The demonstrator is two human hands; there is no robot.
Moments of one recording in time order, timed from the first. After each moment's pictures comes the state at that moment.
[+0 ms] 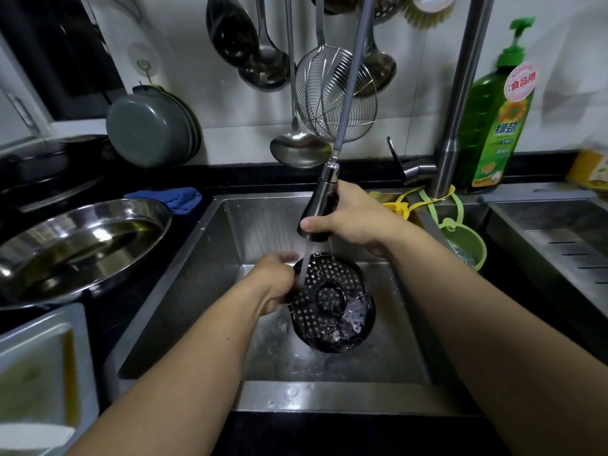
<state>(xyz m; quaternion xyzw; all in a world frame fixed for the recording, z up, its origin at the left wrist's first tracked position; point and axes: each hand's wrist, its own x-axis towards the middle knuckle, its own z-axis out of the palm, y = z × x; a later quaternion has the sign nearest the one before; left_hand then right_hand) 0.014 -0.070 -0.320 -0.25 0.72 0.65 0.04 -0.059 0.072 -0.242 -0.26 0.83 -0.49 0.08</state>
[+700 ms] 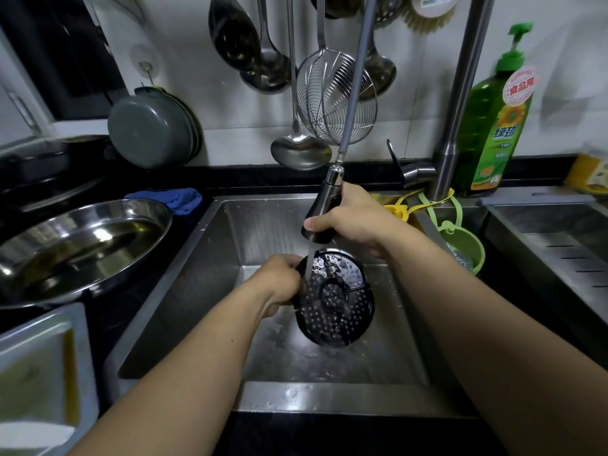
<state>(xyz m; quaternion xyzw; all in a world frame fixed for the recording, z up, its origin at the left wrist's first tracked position) 0.019 -0.064 -0.318 -0.20 0.79 0.57 0.07 -0.047 0.074 -0.232 -0.21 0.82 -0.53 0.09</state>
